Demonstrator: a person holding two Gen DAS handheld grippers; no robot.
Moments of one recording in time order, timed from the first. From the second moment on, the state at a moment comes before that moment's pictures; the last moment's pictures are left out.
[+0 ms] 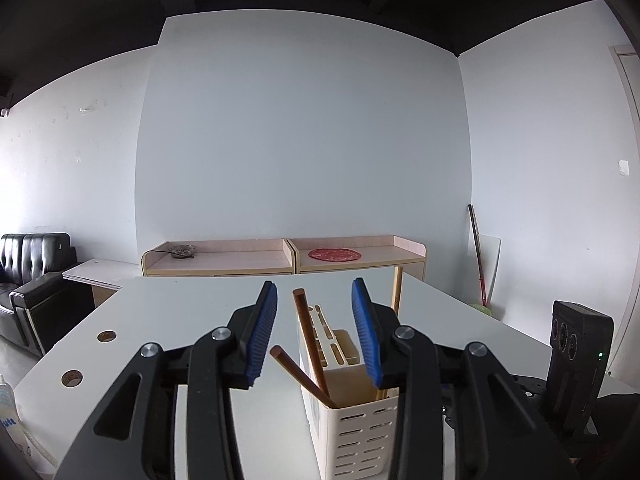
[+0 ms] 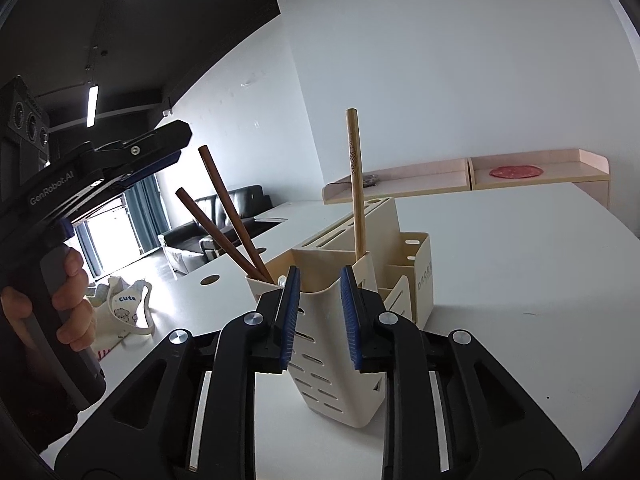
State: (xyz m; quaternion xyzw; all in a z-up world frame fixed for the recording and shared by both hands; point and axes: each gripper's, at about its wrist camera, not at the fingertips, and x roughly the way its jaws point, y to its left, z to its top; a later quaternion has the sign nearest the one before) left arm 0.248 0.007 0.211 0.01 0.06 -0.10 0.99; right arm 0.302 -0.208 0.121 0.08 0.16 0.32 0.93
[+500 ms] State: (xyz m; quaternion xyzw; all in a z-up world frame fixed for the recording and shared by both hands) left arm 0.203 0.011 0.201 0.07 0.09 -0.19 0.98; right arm 0.291 -0.229 0.105 0.09 0.28 0.29 0.91
